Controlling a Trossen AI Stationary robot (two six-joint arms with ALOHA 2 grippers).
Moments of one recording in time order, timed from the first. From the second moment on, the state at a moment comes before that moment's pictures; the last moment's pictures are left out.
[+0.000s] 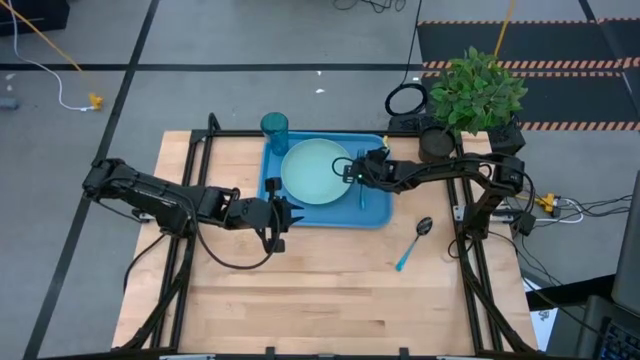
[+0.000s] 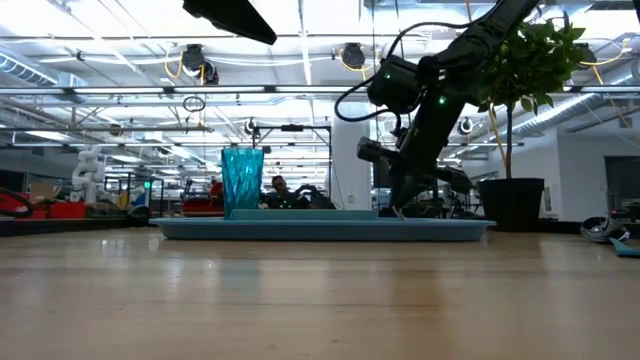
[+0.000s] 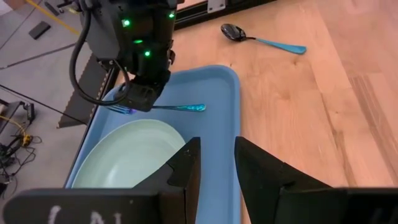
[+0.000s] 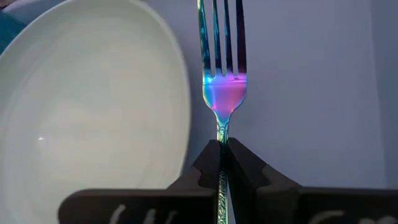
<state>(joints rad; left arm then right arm) -0.22 1.31 1.06 -0.36 -0.42 0.13 -0.32 1.69 0.89 -0.22 0.41 1.19</state>
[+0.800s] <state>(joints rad) -0.22 1.31 1.06 -0.35 -0.42 0.13 -0.37 1.82 0.89 -0.09 0.34 1.16</state>
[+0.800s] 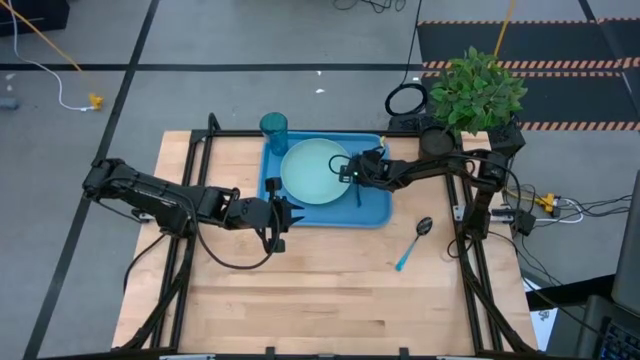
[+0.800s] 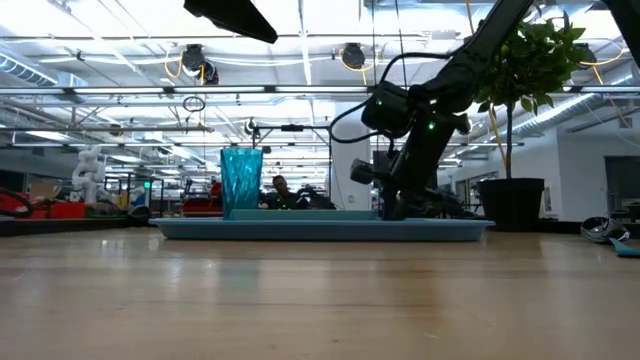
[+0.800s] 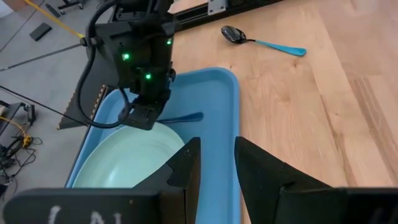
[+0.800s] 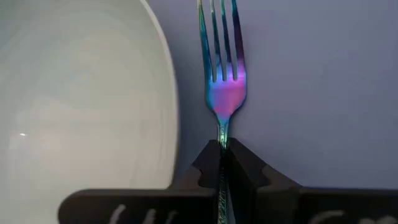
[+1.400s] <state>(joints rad) -0.22 1.31 1.06 -0.35 -0.42 0.14 -0.37 1.83 0.89 -0.05 0.36 1.14</state>
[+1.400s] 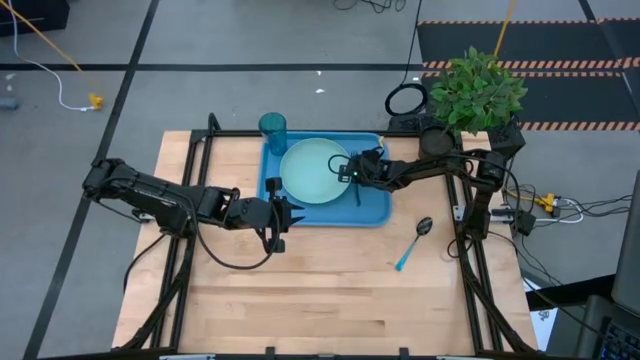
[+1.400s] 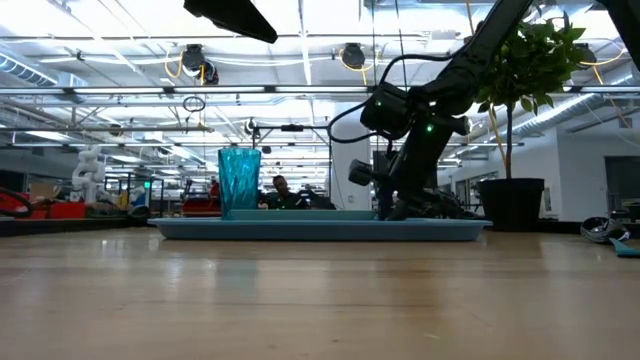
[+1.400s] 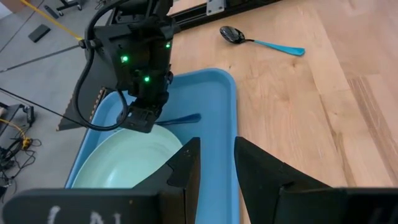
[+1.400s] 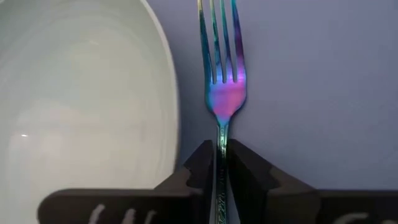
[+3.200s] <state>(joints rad) -0.27 1.31 1.06 -0.36 -0.39 0.02 0.75 1.40 0.89 -0.87 0.35 2.17</state>
